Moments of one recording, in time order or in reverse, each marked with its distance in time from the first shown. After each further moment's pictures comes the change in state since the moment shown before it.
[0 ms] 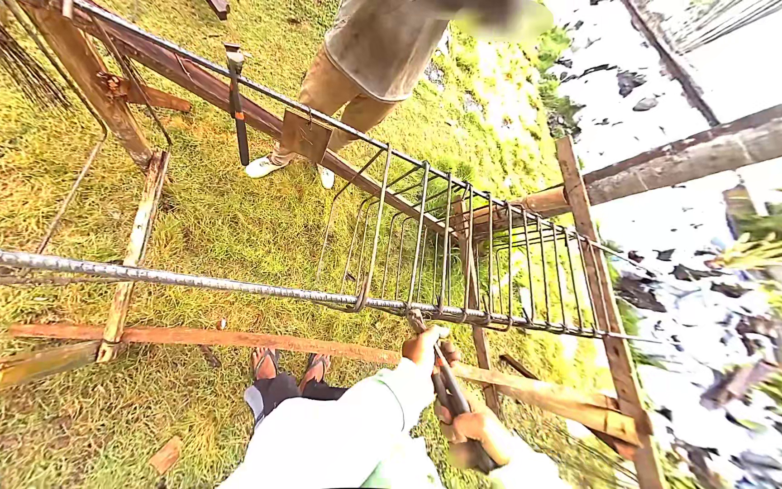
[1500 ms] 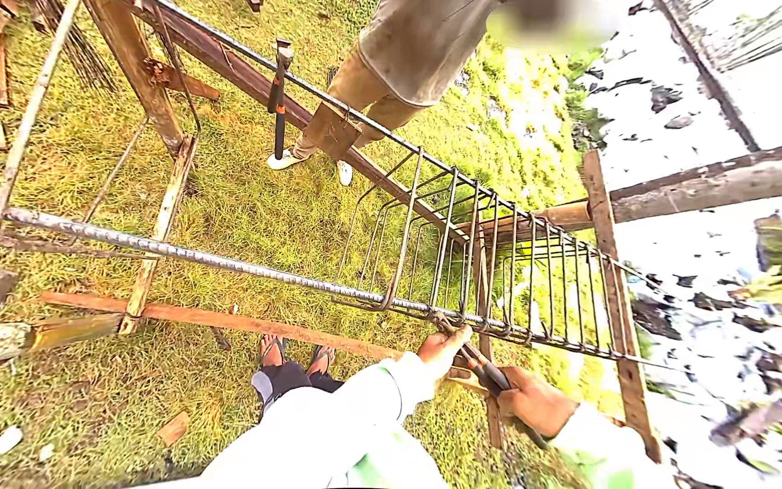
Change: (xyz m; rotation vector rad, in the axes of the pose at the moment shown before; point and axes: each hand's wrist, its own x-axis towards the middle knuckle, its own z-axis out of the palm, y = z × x) left_hand -0.007 0.017 -0.020 0.350 -0.322 0.057; right_hand -0.009 -0.101 -0.012 -1.048 0.224 0.329
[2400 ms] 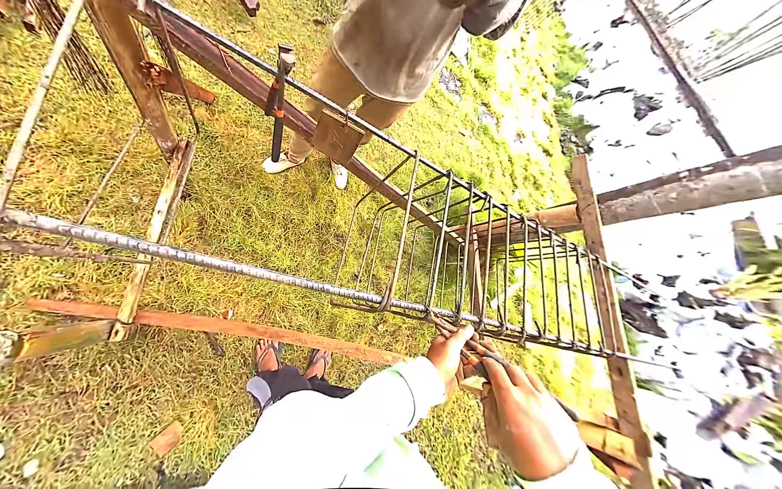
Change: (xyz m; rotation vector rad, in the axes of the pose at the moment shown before) left_hand 0.009 -0.008 0.022 -0.342 -0.012 0.060; right_hand -0.039 -0.031 0.067 -0.560 0.902 -0.264
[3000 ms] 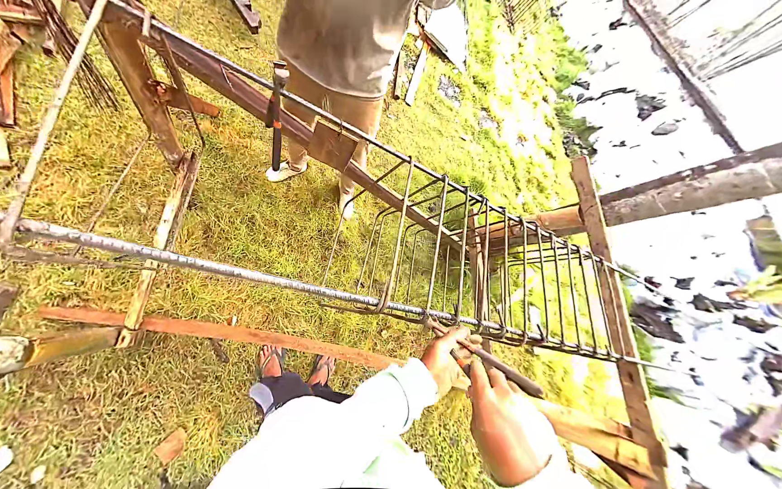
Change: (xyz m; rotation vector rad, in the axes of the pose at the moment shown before) left_hand 0.007 -0.002 -0.011 0.026 -0.063 0.051; right_hand 0.001 -0.039 -0.018 0.014 -0.164 0.111
